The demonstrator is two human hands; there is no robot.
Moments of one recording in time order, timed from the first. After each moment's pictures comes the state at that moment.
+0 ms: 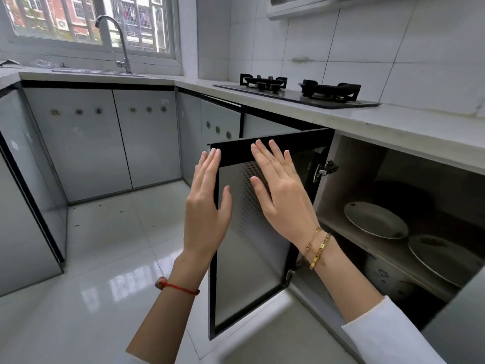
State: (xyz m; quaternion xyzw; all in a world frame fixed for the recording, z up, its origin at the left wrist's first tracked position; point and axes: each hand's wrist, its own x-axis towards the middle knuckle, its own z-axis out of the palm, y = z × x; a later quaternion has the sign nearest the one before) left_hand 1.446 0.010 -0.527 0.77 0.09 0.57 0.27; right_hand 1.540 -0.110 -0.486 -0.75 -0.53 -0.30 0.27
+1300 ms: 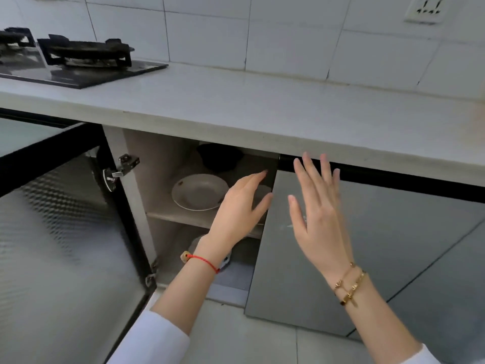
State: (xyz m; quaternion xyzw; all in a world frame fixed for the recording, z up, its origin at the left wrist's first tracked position) left_hand 1.684 -0.301 -0.512 0.86 -0.26 0.19 0.40; right_hand 1.613 -0.454 -0.483 -0.91 -0.11 -0.38 0.12
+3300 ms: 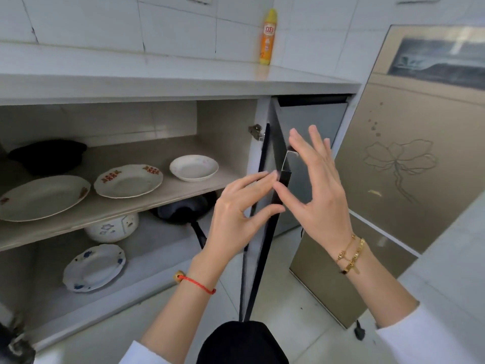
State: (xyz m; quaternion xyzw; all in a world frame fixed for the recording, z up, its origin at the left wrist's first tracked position) left_hand 1.481 -0.364 -0.557 0.54 -0.58 0.17 0.58; right_hand 1.356 -0.463 -0.502 -0.86 0.06 -0.51 0.00
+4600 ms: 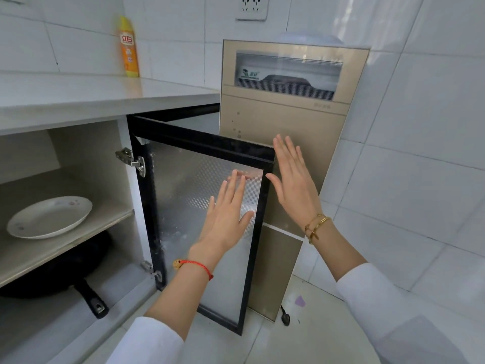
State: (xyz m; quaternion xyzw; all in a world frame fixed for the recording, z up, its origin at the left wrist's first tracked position) left_hand 1.365 -0.552 -0.558 0.66 -0.69 0.00 0.29; right_hand 1.207 -0.629 -0.501 -0.82 0.37 -0.37 -0.24
